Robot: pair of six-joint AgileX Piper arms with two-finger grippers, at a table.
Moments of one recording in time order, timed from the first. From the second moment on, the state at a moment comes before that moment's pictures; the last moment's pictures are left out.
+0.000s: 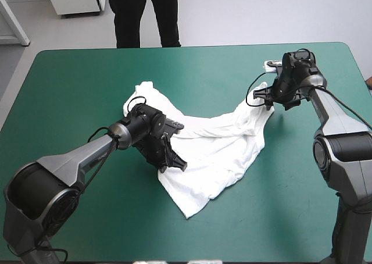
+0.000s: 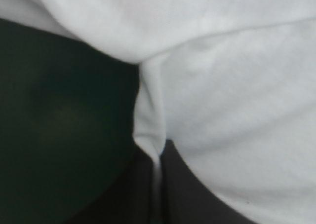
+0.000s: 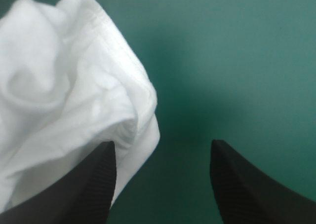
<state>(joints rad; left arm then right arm) -0.59 1.84 -1.31 -0.08 1.10 -0.04 0.10 2.12 -1.89 -0.02 1.15 0.13</state>
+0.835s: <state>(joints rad) -0.59 1.84 -1.33 -0.04 1.11 -0.03 0.11 2.19 -1.92 0.07 1.18 0.11</state>
